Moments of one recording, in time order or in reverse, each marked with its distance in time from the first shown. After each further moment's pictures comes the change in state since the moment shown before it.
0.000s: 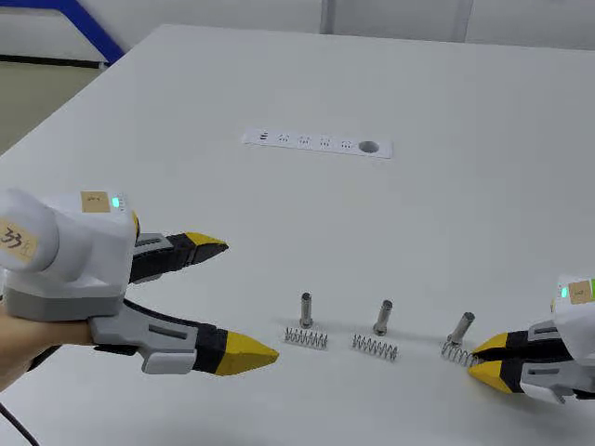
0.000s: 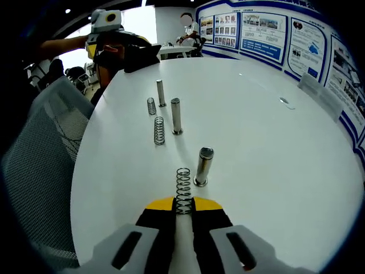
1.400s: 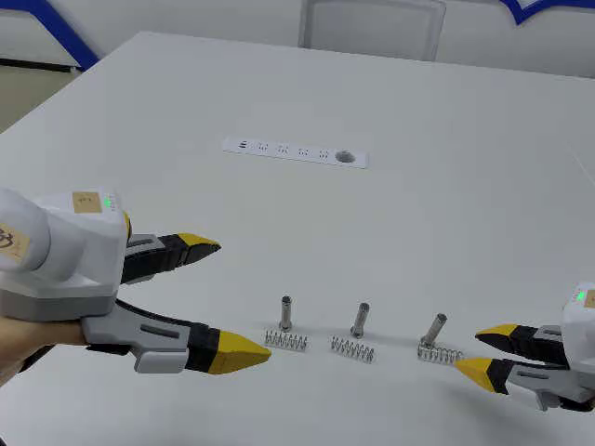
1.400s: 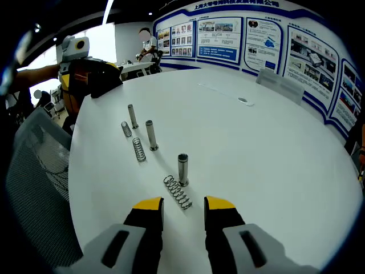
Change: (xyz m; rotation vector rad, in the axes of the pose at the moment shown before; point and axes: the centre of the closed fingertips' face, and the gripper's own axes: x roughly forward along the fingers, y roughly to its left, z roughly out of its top) left arm 0.005 -0.007 0.007 0.012 -0.043 -0.031; right arm -0.031 -0.012 0.006 0.197 -0.100 -0.249
